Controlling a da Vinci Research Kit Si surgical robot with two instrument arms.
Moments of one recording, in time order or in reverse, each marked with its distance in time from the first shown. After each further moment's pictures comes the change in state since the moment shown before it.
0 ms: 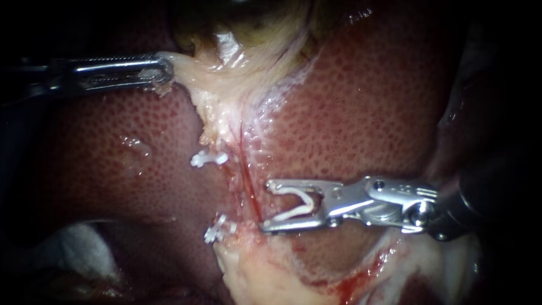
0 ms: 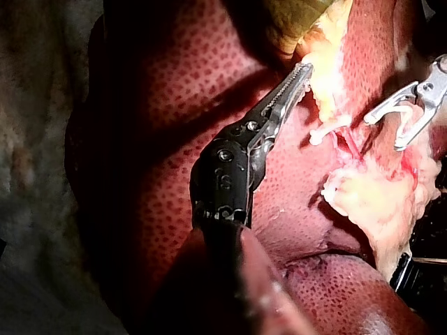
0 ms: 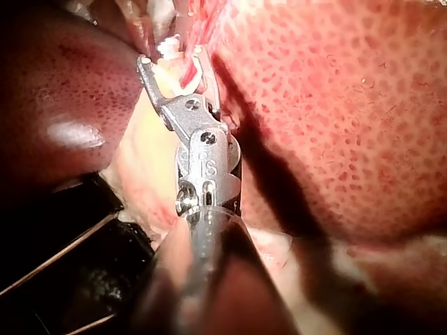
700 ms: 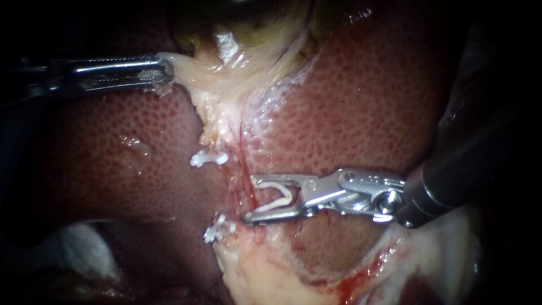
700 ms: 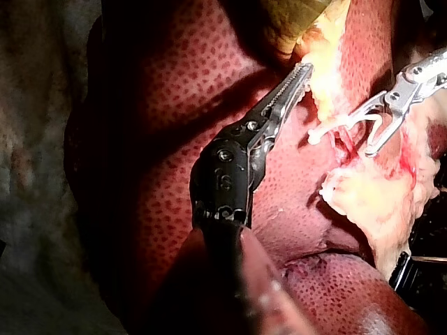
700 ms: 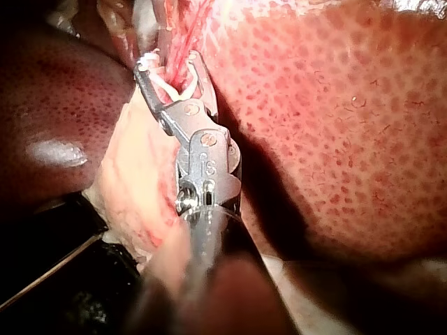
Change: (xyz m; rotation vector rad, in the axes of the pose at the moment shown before) right arm -0.002 0.003 0.003 -0.012 -0.023 0.027; left arm 0.000 0.000 0.000 -0.001 -0.001 0.005
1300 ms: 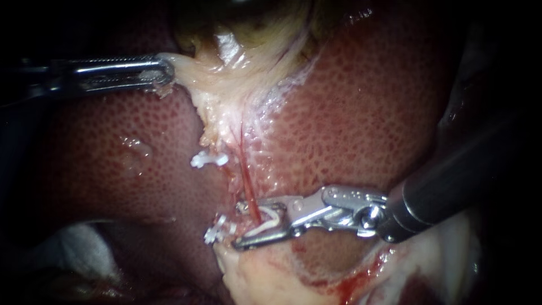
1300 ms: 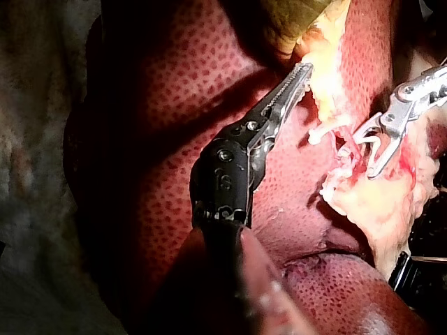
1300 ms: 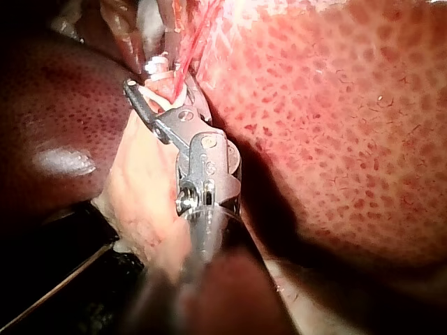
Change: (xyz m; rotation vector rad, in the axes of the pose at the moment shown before) right arm -0.002 -0.001 0.002 0.131 -0.038 0.046; left arm 0.000 0.000 0.000 0.001 0.001 0.001
